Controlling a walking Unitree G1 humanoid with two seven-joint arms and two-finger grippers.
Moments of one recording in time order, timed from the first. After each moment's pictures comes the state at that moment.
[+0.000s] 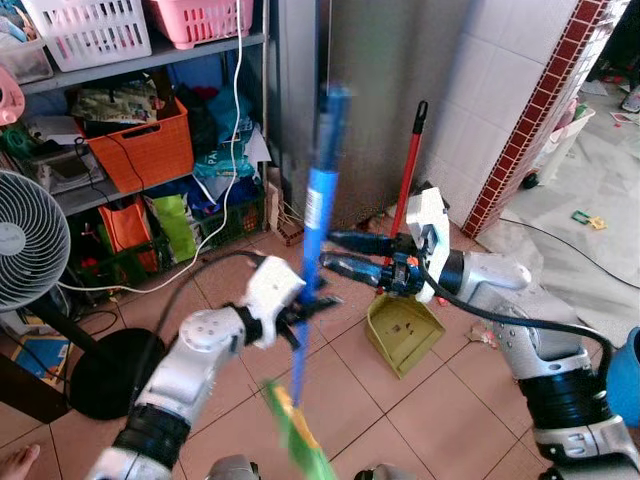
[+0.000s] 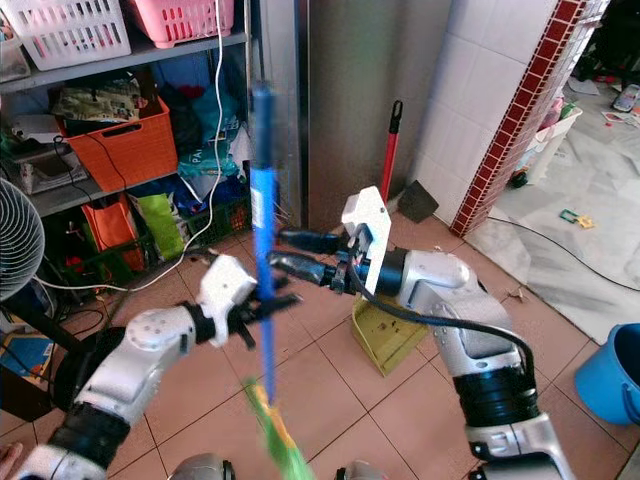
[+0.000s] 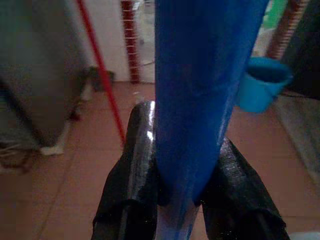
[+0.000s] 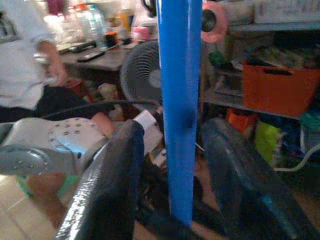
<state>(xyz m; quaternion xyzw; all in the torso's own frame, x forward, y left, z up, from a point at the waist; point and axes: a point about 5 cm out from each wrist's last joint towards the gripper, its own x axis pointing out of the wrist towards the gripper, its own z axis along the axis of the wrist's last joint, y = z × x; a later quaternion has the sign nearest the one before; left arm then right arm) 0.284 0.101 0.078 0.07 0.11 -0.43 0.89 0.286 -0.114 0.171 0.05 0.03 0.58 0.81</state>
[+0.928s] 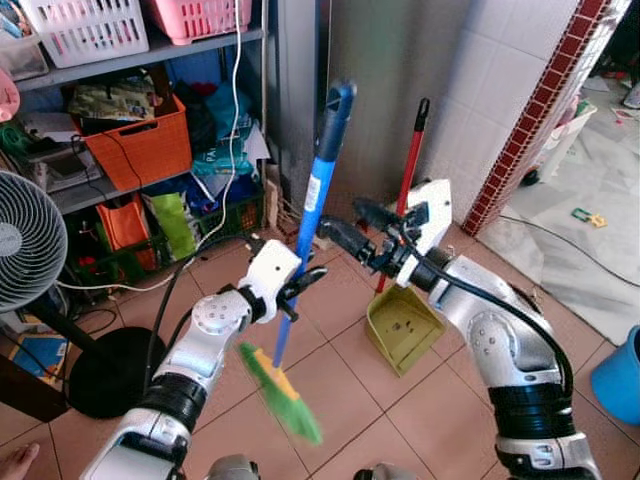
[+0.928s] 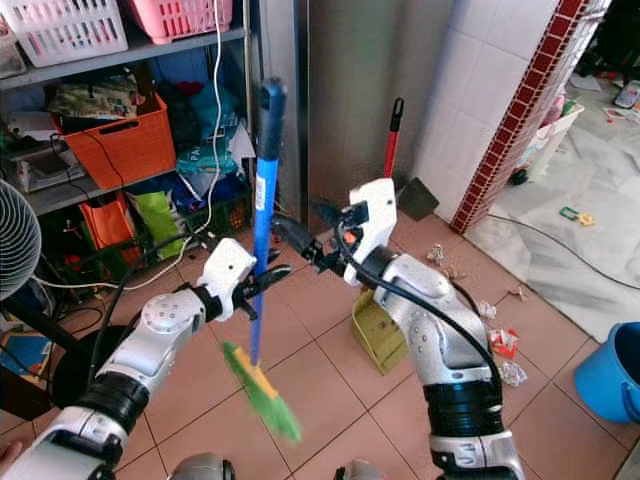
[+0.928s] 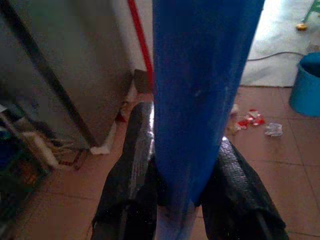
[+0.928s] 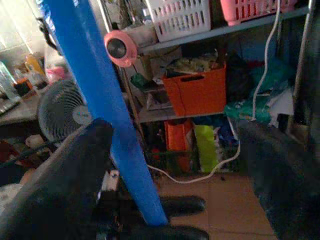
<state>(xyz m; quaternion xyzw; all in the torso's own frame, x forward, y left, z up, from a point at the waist) 0.314 0.103 0.071 0.12 0.08 -0.36 0.92 0.299 -0.108 0.166 0.13 0.03 0.40 0.91</state>
